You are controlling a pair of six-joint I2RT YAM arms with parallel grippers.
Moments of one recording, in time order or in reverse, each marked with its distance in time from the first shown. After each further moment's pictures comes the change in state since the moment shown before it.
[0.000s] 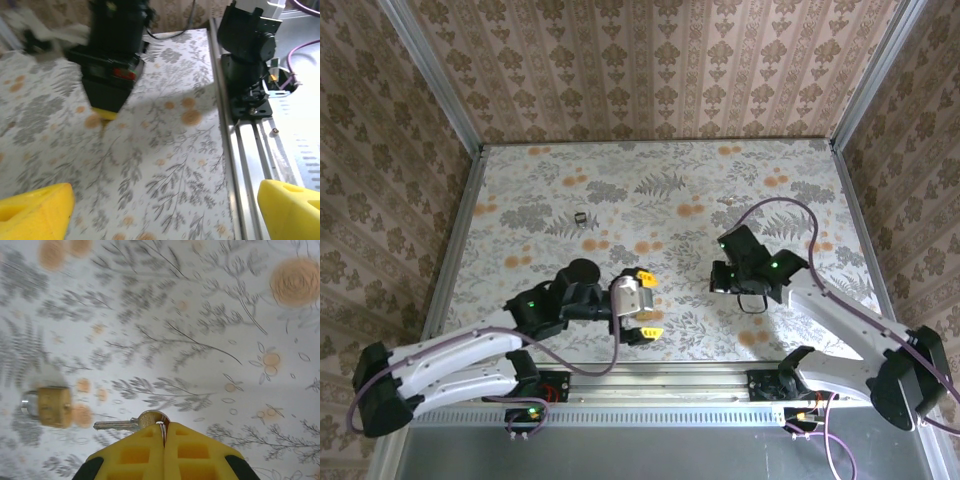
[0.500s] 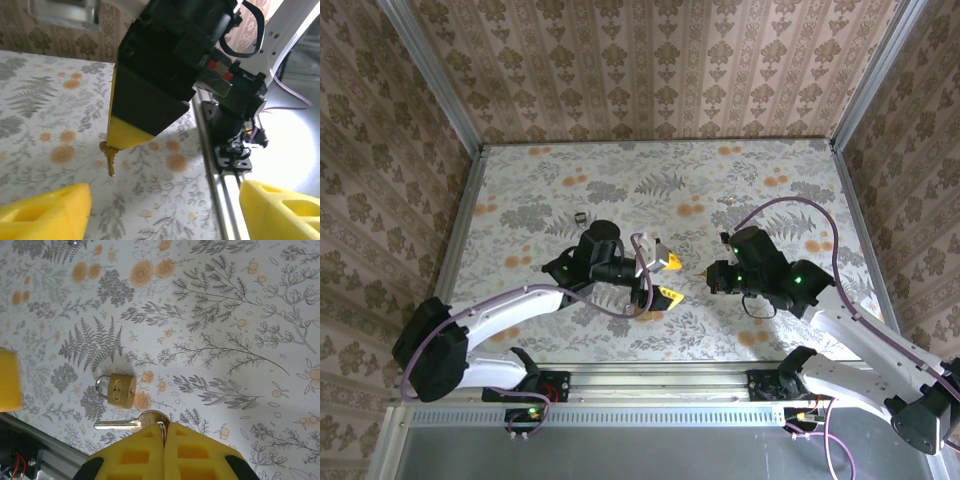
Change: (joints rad) left arm 0.205 0.366 0.131 0.282 0.415 -0.207; right arm 0.075 -0.165 0.029 -0.005 -0.049 -0.009
